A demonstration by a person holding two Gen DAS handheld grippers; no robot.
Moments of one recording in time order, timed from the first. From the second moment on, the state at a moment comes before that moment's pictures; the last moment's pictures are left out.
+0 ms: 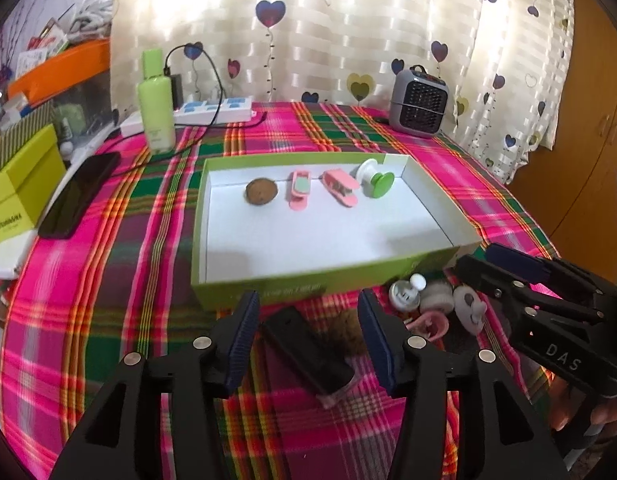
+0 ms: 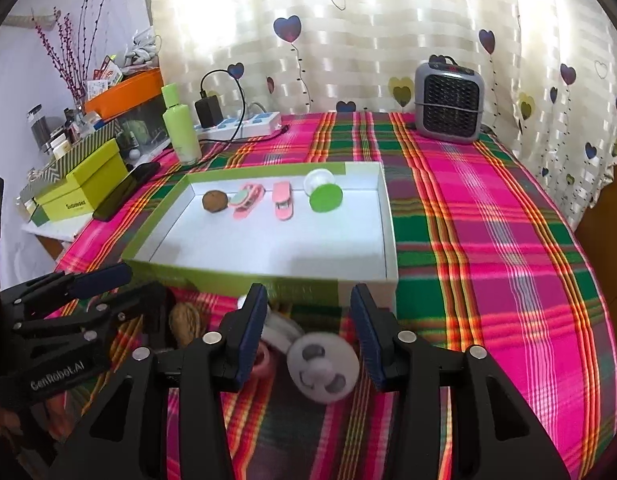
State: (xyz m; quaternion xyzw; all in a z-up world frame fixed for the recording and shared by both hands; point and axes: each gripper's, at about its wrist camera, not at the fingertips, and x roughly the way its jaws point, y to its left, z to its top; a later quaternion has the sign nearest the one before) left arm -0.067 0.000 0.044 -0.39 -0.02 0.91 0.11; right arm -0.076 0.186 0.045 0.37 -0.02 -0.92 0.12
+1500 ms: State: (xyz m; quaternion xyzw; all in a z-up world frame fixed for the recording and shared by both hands) left arm -0.047 -0.031 0.010 -0.43 -0.03 0.90 0.08; right arm -0.054 0.202 0.023 0.39 -0.03 -0.91 0.14
